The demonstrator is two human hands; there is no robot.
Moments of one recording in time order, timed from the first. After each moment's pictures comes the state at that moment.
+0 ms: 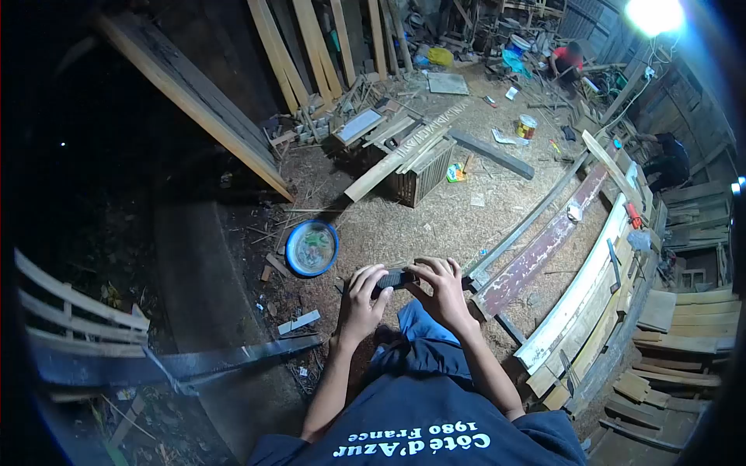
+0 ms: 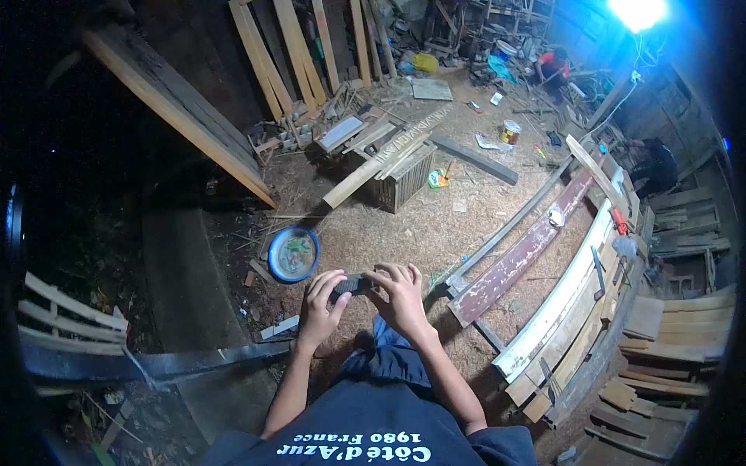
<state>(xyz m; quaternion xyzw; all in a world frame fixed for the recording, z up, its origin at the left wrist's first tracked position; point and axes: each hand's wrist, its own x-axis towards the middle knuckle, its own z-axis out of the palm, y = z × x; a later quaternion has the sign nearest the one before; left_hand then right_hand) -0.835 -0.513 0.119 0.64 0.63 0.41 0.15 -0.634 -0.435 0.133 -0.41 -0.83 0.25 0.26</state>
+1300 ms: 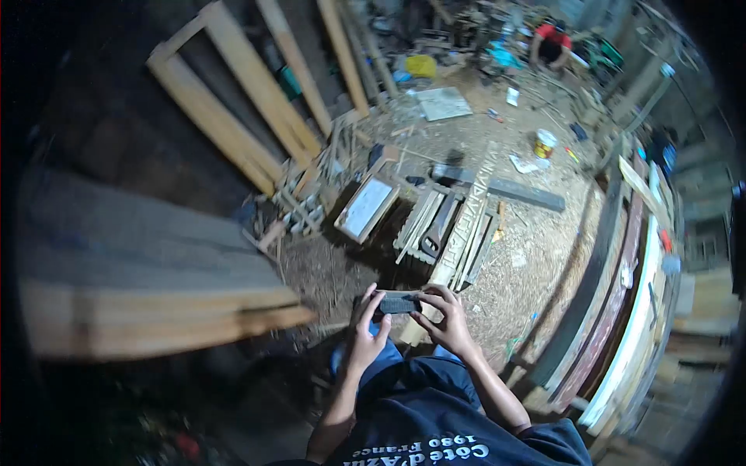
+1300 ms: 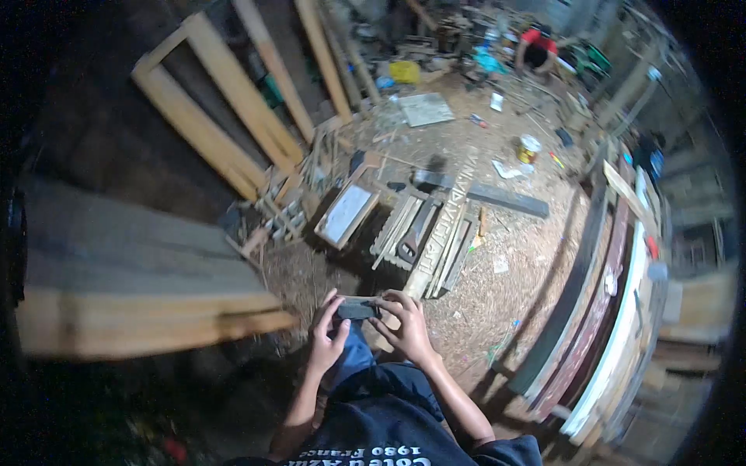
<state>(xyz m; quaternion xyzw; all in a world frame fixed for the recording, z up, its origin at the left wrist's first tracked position) -1.246 0.094 0.050 0.63 0.57 0.42 0.33 -1.027 0.127 0.068 -0.53 -0.70 0.34 0.34</state>
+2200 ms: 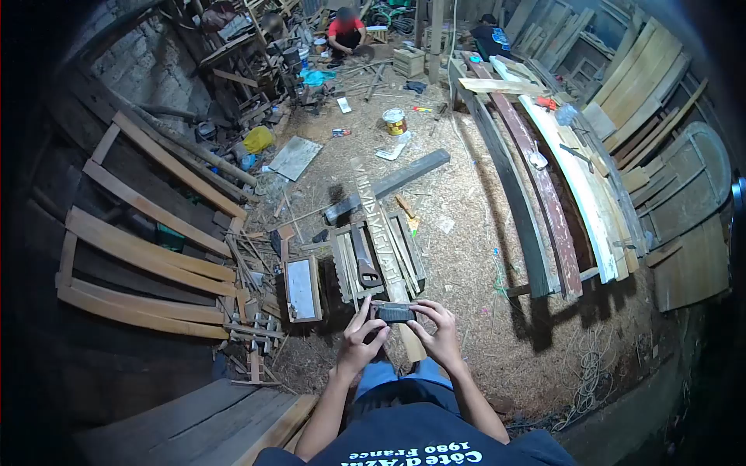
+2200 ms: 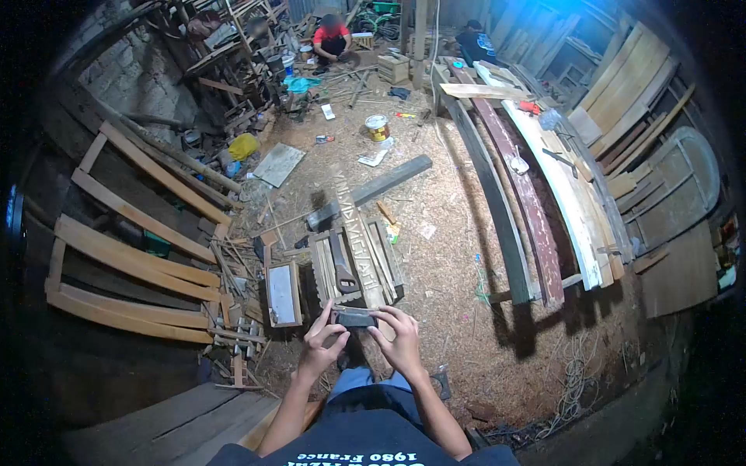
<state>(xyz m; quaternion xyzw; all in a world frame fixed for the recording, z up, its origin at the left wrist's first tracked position) -1.214 0.229 0.083 0.84 0.24 0.26 0.41 -1.045 0.086 0.081 -0.77 -0.39 0.16 0.47</state>
